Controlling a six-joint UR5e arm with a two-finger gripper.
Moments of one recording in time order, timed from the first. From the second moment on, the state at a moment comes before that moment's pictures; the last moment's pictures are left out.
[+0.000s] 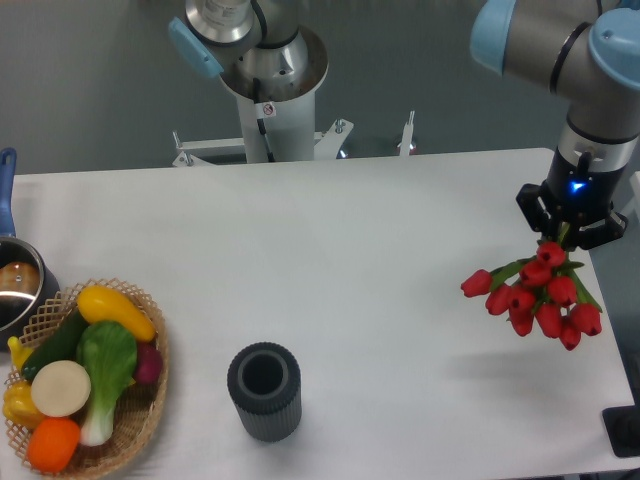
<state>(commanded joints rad) 2.82 -1.97 -1.32 -1.22 1.44 1.39</state>
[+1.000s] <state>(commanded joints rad) 2.68 -2.03 -1.42 -1.22 1.48 1.35</state>
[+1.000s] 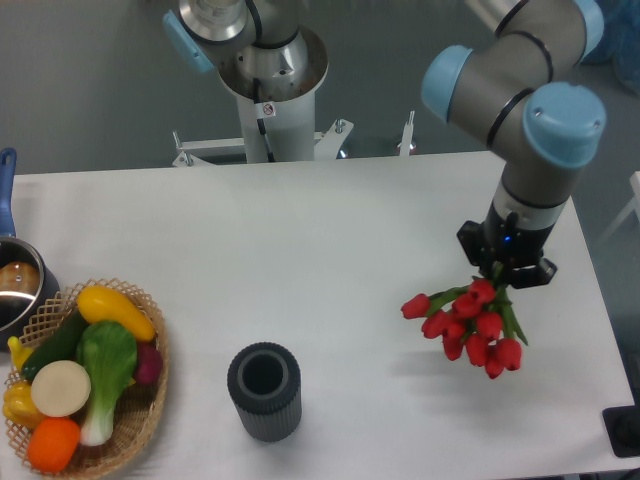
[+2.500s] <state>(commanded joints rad) 2.74 -2.05 -1.42 -1.14 1.47 1.35</state>
